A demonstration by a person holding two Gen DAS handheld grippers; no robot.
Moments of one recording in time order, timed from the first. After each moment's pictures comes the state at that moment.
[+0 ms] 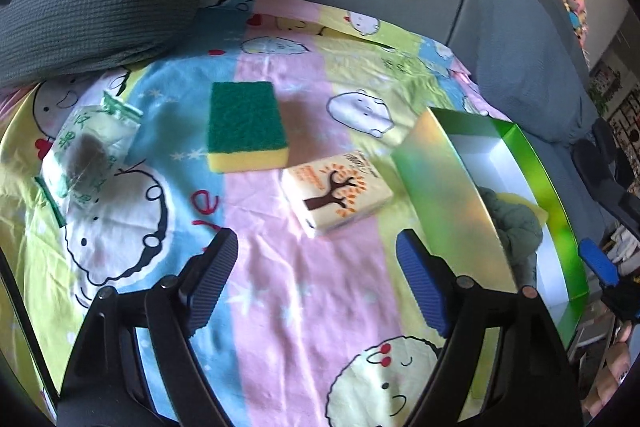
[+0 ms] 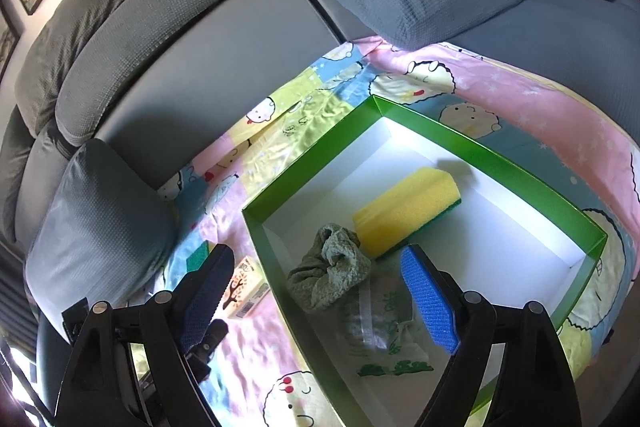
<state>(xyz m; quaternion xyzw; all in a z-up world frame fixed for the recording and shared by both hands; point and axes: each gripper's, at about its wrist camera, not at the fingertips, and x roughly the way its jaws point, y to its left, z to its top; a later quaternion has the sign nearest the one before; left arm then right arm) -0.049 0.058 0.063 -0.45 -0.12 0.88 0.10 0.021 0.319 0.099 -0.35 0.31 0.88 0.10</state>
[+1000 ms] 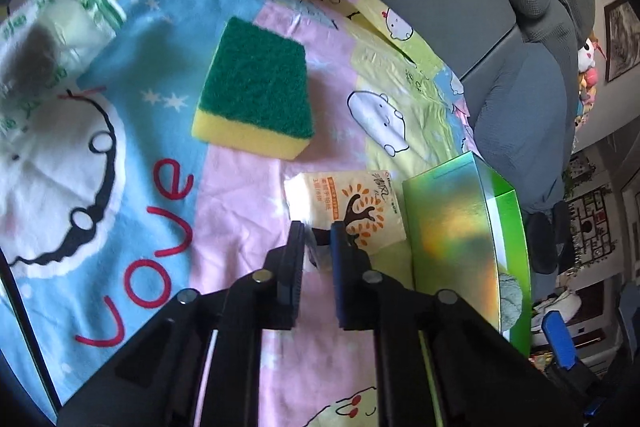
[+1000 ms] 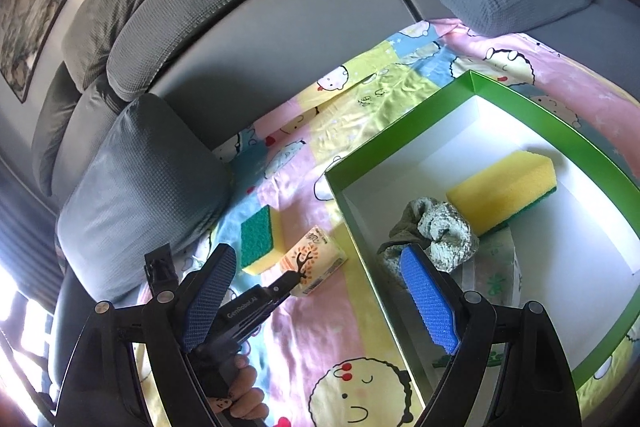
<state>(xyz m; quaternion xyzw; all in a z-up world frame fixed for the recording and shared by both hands) -0.087 0.040 0.023 -0.48 -0.29 0.82 0.11 0.002 0.274 0.094 -0.36 0.28 0.89 -0.01</state>
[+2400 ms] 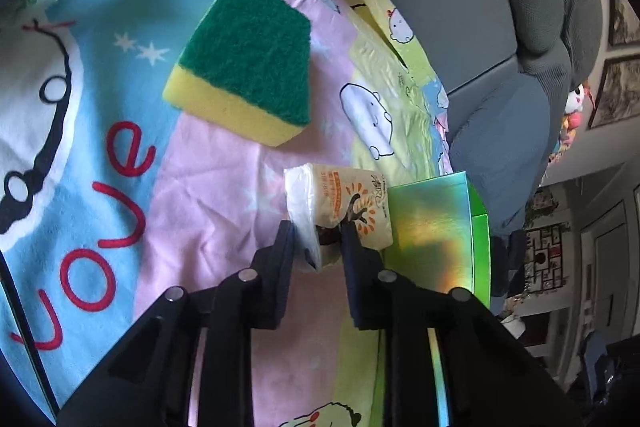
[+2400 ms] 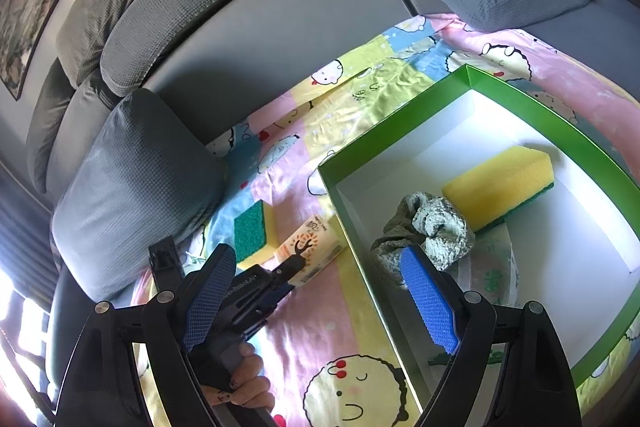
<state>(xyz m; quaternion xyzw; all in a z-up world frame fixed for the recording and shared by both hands) -0.100 0.035 -0.001 -0.49 -0.41 0.76 0.14 0.001 0.274 0.091 -0.37 0.28 0.89 0.00</state>
